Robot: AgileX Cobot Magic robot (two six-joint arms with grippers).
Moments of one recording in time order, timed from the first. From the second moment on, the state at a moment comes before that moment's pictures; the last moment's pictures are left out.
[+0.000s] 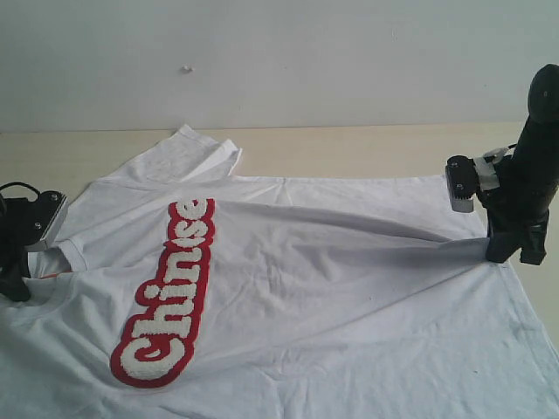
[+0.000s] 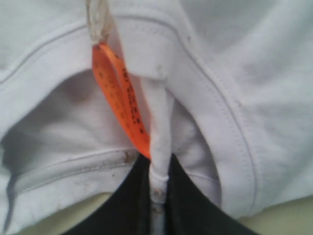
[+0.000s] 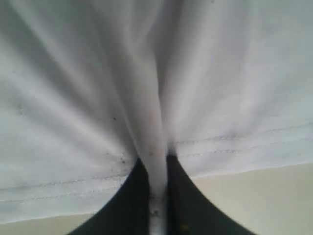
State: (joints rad) left arm 0.04 2.03 -1.15 -0.16 0.81 1.77; right arm -0.17 2.18 -1.43 0.05 0.99 -1.37
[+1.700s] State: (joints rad) left arm 0.11 1.06 -1.13 0.17 0.78 0.73; right arm -0.17 1.36 -1.41 0.34 1.23 -1.15
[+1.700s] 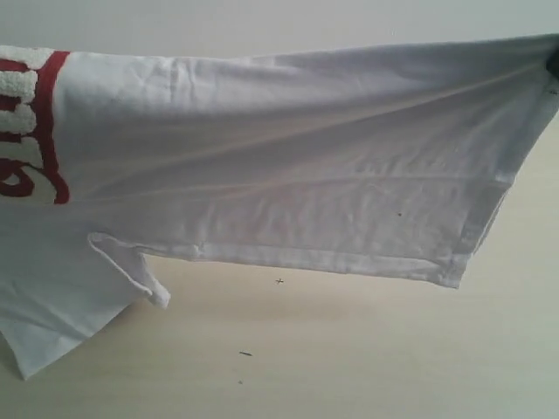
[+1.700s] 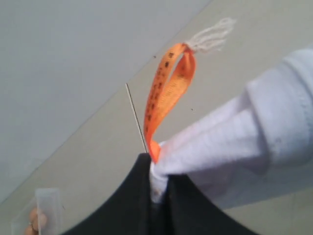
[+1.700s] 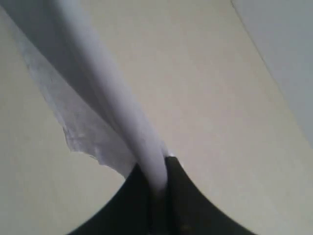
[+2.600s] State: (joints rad) left arm 0.11 0.91 -1.14 0.24 0.71 0.63; right arm -0.17 1.27 -1.45 0.51 1.20 -0.92
